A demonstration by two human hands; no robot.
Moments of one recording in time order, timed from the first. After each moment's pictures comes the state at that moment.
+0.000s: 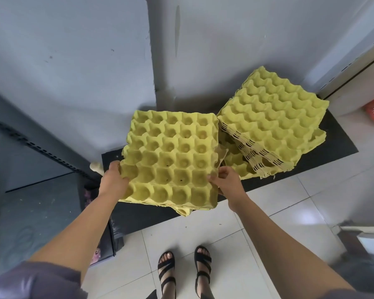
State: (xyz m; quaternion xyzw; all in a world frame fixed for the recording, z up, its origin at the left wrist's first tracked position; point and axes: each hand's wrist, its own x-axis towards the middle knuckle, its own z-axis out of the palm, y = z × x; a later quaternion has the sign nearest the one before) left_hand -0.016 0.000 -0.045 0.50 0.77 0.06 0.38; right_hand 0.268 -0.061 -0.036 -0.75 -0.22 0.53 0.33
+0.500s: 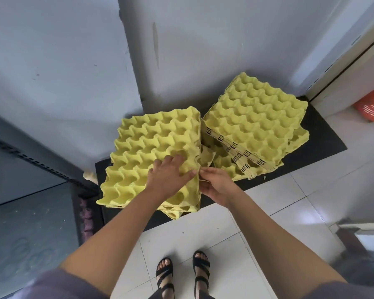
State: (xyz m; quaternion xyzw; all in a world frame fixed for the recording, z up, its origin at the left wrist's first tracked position) left_hand 0.130 -0.025 0.032 0.75 0.59 -0.03 0.30; right_hand 0.283 -0.059 -0.004 -0.57 -0.13 0.70 0.42
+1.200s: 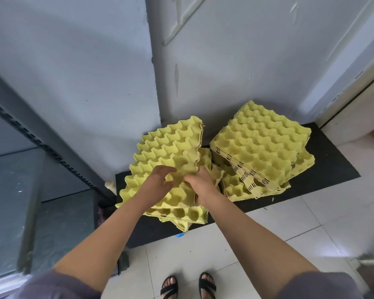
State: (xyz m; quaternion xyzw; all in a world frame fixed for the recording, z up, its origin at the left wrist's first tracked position) left_hand 0.068 -0.035 0.064 0.70 0.58 0.13 0.40; right_hand 0.211 -0.043 0.065 -0.69 -0.28 0.57 0.34
